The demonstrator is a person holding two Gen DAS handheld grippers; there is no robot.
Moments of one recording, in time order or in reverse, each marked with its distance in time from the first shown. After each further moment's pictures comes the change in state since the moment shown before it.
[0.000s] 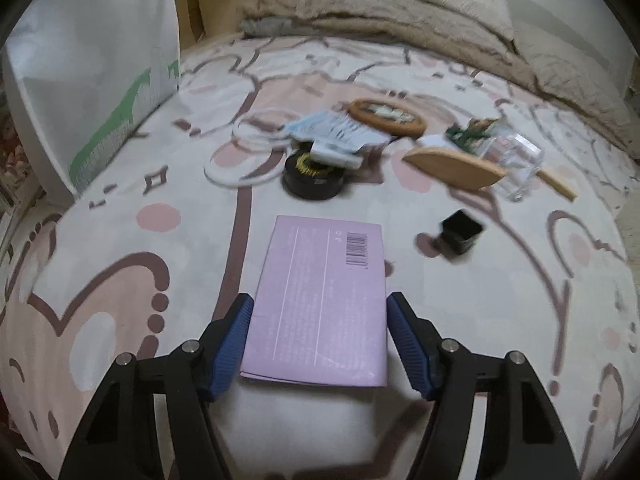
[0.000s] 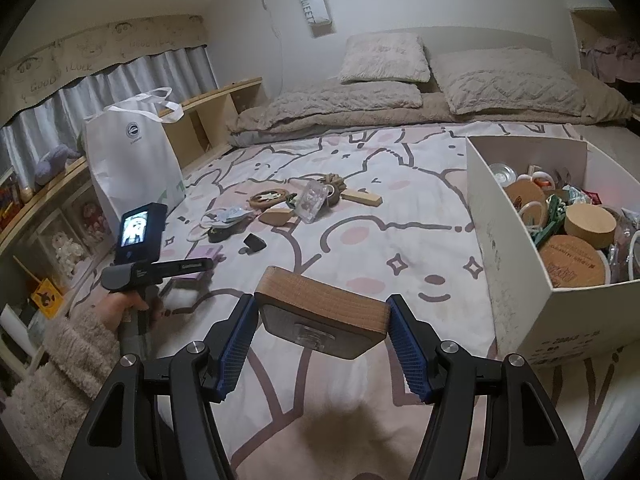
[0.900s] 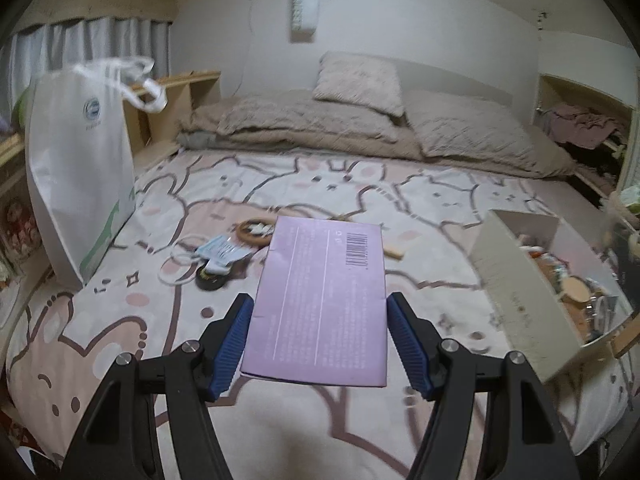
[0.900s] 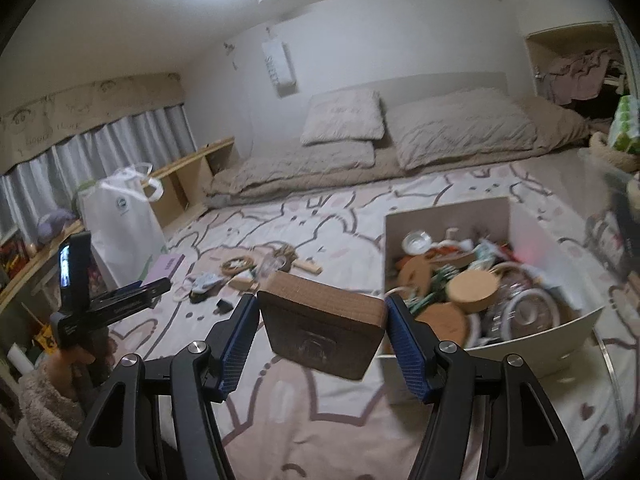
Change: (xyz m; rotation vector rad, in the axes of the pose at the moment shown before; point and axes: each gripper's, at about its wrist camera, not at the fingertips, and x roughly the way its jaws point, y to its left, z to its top) left arm -0.196 -0.095 -0.007 0.106 -0.295 -0.214; right arm -0.122 -0.073 0.045 0.057 -0.178 -0.074
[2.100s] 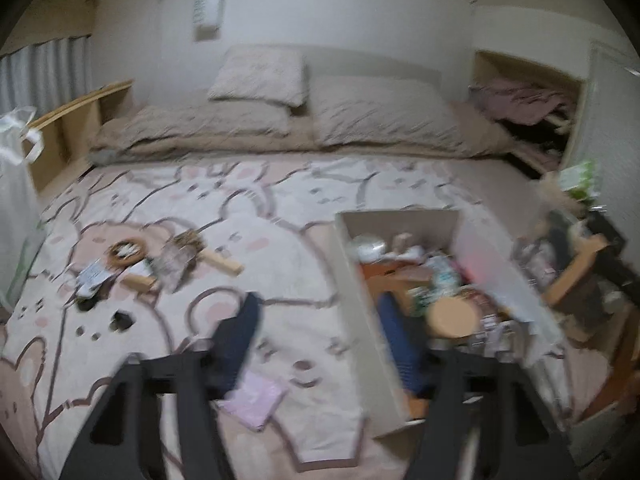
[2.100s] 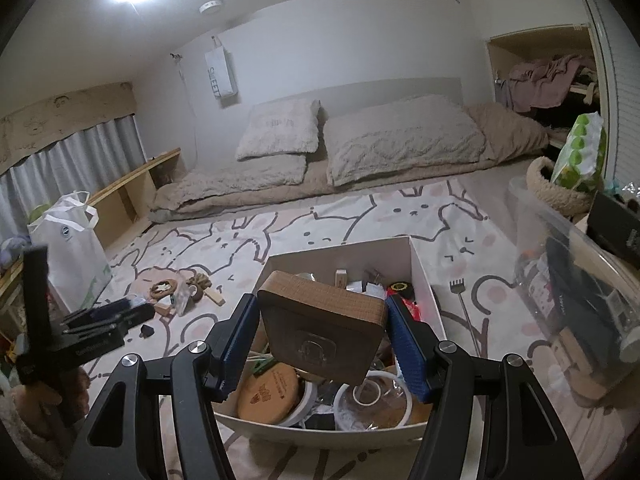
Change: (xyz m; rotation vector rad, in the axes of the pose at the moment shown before) left arm 0.022 -0.189 0.031 0.063 0.085 -0.139; right arm 0.000 -0.133 0.066 0.003 0.026 -0.136
